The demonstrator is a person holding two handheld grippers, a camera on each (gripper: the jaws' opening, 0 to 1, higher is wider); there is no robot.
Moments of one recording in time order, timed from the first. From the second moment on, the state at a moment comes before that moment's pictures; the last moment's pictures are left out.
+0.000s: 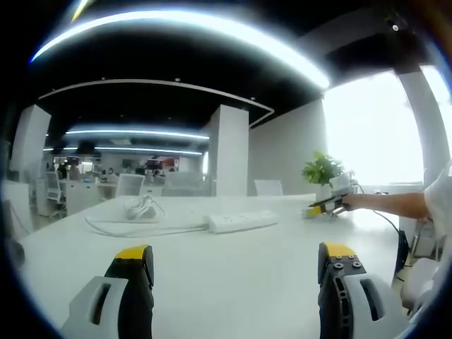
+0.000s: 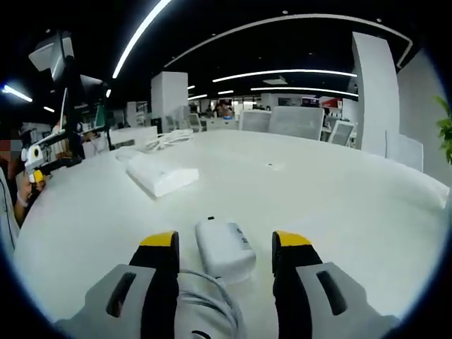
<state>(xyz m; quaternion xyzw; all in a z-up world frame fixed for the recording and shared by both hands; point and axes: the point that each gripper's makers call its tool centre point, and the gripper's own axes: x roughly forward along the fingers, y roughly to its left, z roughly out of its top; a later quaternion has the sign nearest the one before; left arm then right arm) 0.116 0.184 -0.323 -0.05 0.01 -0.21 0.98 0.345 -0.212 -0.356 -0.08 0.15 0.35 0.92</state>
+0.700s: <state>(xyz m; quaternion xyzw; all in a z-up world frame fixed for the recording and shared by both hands) 0.118 0.184 -0.324 -0.05 0.02 -0.21 0.98 0.343 -0.216 -0.359 -0.07 0.16 0.34 0.93</state>
